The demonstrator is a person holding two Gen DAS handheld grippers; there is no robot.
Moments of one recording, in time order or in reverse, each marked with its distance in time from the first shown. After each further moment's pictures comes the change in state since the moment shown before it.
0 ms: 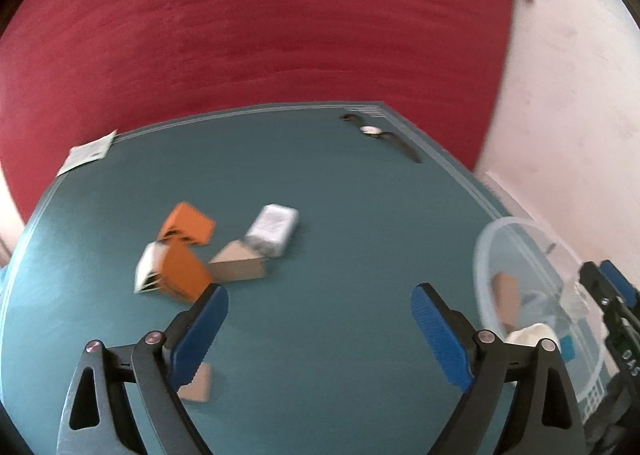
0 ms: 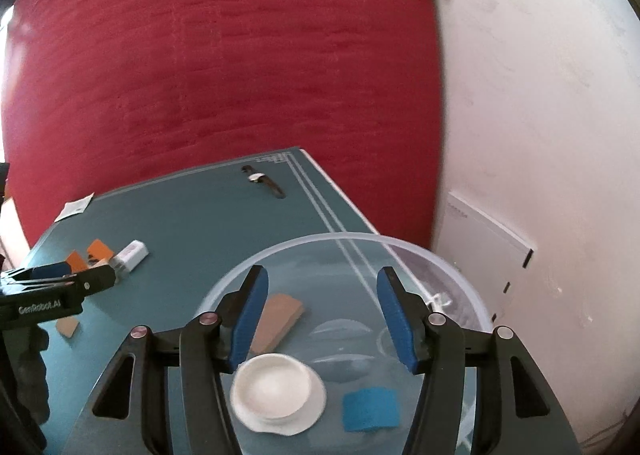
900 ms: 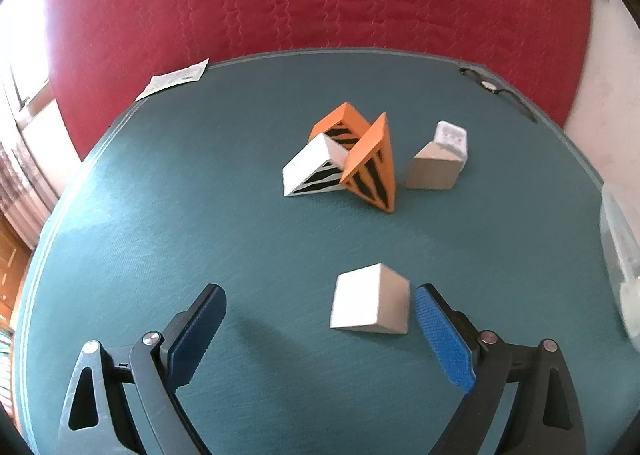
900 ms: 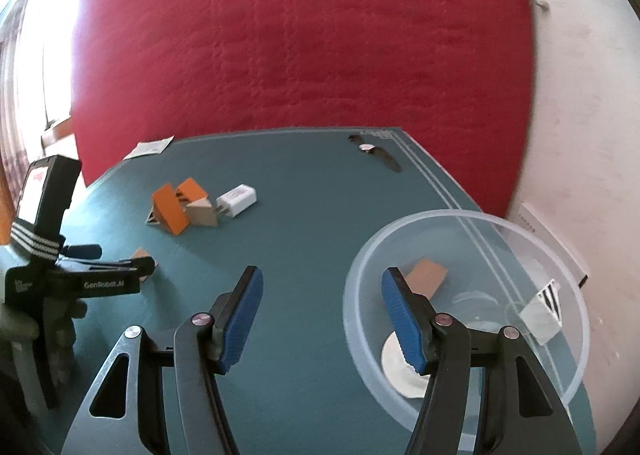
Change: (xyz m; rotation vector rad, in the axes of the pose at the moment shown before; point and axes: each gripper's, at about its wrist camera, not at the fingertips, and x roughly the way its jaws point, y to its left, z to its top) left arm 0.008 0.092 -0.051 -0.078 0.139 0.207; right arm -0.006 0.094 -0.031 -0.187 0.072 0.218
